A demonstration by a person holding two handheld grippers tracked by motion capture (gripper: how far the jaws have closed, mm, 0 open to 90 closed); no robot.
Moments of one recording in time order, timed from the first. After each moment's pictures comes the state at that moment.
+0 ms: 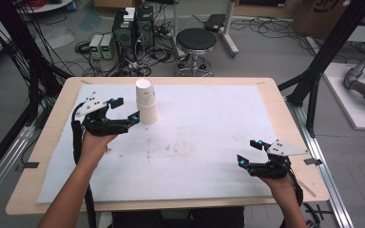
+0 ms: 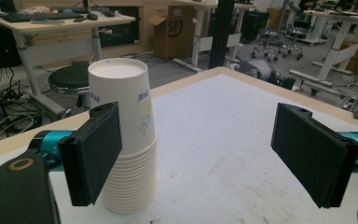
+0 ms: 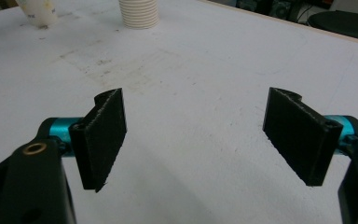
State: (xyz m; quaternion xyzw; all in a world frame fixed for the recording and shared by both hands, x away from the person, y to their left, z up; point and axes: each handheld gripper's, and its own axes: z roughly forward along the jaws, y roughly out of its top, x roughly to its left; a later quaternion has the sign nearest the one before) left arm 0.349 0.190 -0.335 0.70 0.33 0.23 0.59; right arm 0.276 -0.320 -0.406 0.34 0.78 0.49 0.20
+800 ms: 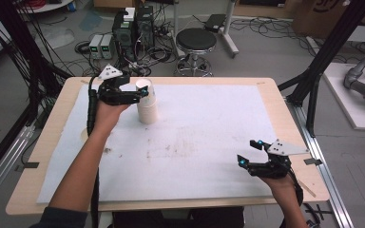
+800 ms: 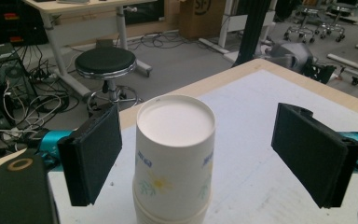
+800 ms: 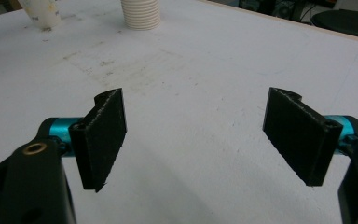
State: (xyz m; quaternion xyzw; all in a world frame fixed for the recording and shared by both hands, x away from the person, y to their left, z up) left arm 0.431 0.168 -0.314 0.71 0.38 0.25 0.53; right arm 0.277 -0.321 -0.406 0.34 0.78 0.49 0.19
